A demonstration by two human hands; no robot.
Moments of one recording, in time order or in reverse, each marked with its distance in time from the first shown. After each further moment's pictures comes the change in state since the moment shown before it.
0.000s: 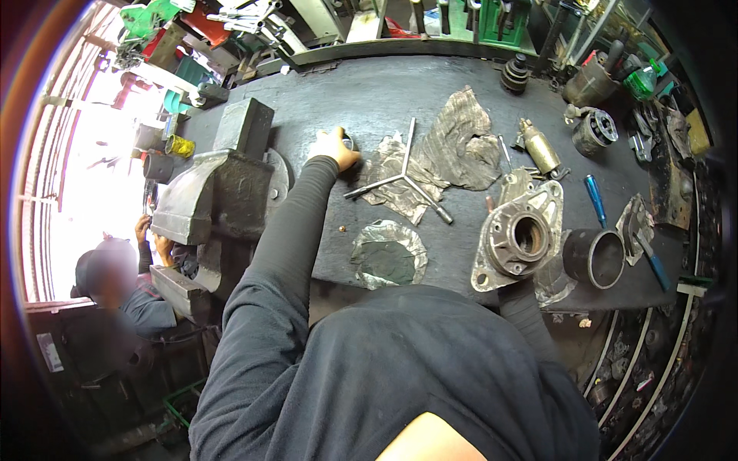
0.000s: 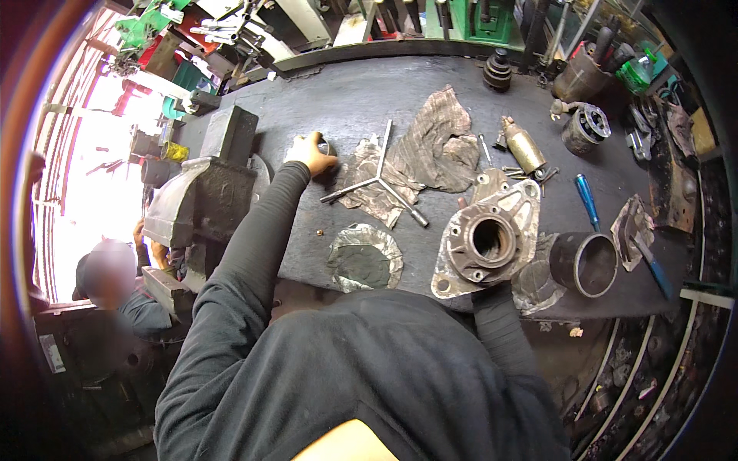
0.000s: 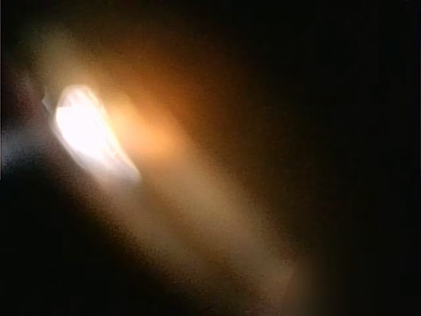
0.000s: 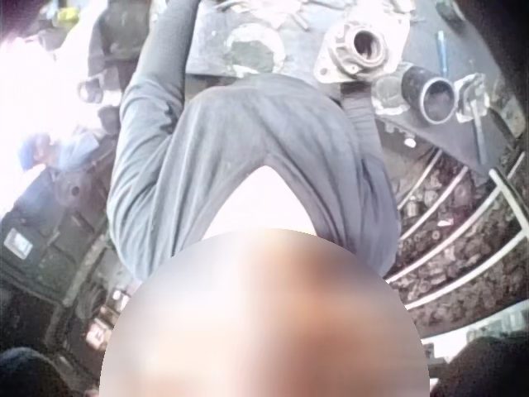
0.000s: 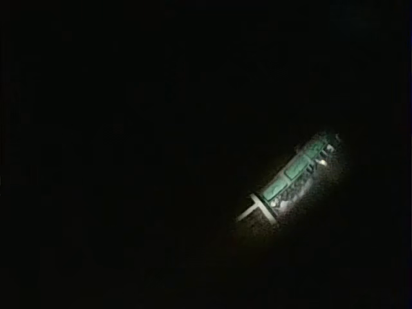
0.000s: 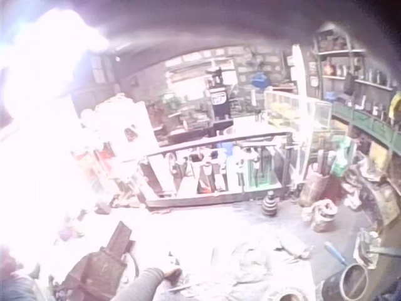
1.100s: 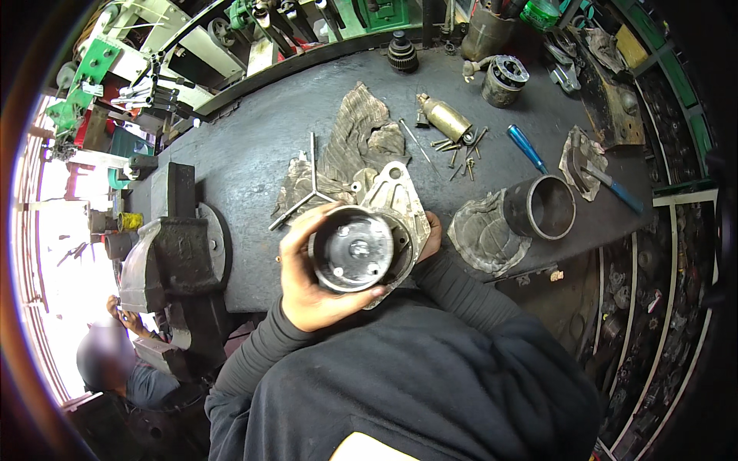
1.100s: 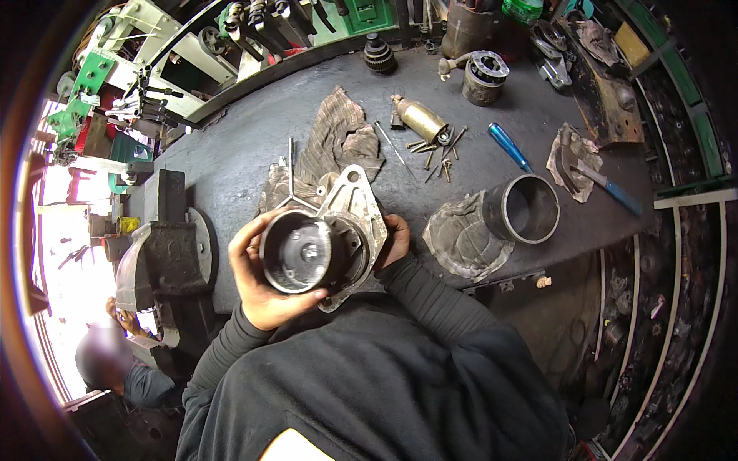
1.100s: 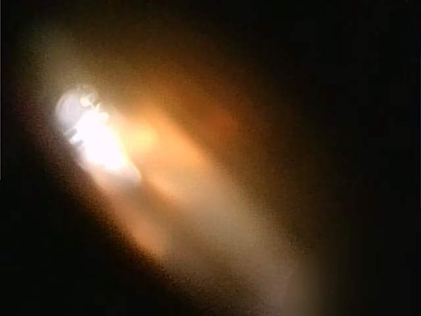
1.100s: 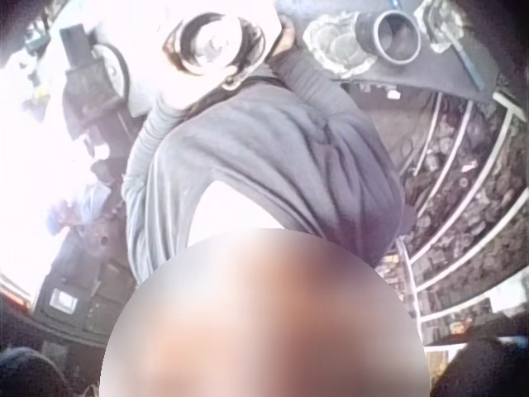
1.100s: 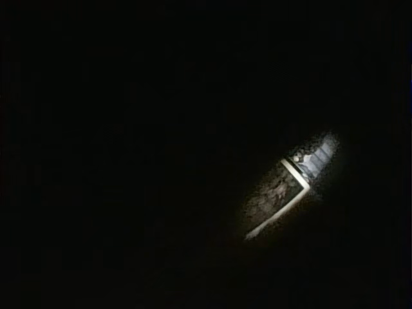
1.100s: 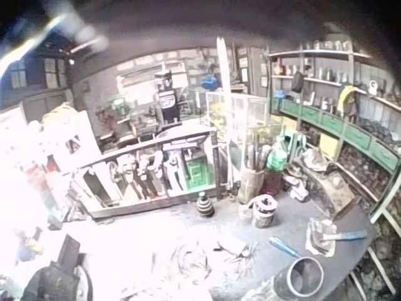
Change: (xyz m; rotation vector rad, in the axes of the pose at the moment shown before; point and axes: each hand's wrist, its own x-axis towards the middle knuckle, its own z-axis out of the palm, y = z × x) left_hand -0.224 0.101 -0.037 -1.048 0.187 1.058; right_hand -0.001 0.049 0.001 0.270 0.298 0.098
